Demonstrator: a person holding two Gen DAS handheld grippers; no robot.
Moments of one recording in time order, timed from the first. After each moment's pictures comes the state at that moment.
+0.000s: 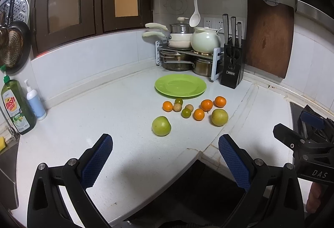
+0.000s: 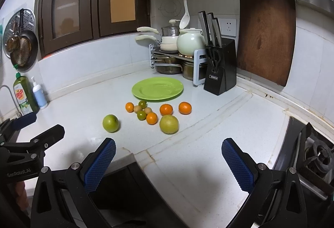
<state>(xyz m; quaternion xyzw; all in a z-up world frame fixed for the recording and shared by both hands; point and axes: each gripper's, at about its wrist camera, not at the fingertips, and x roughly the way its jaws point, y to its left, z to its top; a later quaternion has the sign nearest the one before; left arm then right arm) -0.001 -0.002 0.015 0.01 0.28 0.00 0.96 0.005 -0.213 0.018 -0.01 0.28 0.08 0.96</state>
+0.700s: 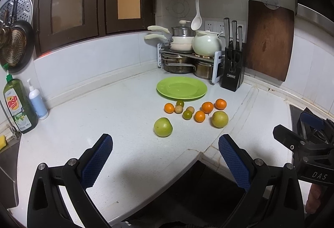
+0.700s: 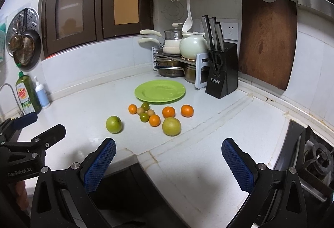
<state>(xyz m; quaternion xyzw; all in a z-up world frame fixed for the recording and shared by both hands) -0.003 0.003 0.018 0.01 0.27 -0.01 0.96 0.000 -0.209 0.022 -0.01 0.27 0.08 0.96</state>
